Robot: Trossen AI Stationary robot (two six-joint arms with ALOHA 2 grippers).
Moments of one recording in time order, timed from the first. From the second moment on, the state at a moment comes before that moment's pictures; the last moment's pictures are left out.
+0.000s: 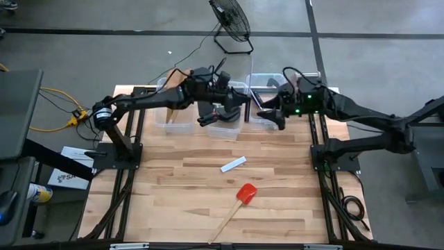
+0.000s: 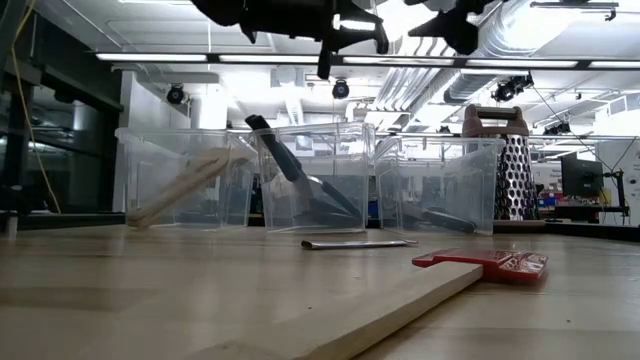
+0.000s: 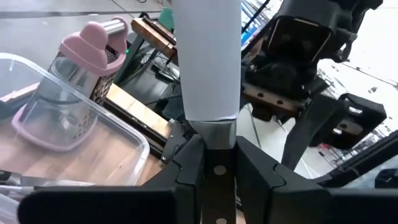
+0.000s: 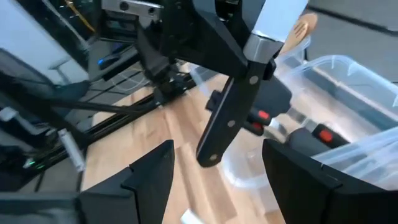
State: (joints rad) left arm 0.35 1.68 1.41 0.25 0.36 -0.63; right arm -0.35 1.01 1.05 -0.40 -0.23 0.37
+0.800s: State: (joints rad) left arm 0.39 1.68 1.41 0.29 0.49 -0.57; right arm -0.27 1.22 1.05 -0.14 -0.09 0.43
